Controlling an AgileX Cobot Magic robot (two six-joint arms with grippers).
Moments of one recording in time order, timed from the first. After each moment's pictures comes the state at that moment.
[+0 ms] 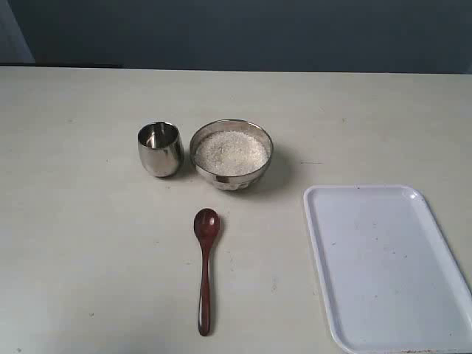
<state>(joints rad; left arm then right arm) -0.26 0.01 0.00 0.31 0.12 0.01 -0.08 0.01 0.00 0.13 0.33 -0.06</state>
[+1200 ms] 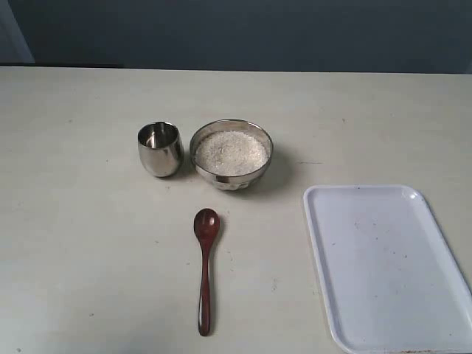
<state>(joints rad) -0.26 0.01 0.00 0.31 0.12 0.01 -0.08 0.09 -0.42 0.84 0.19 -0.34</state>
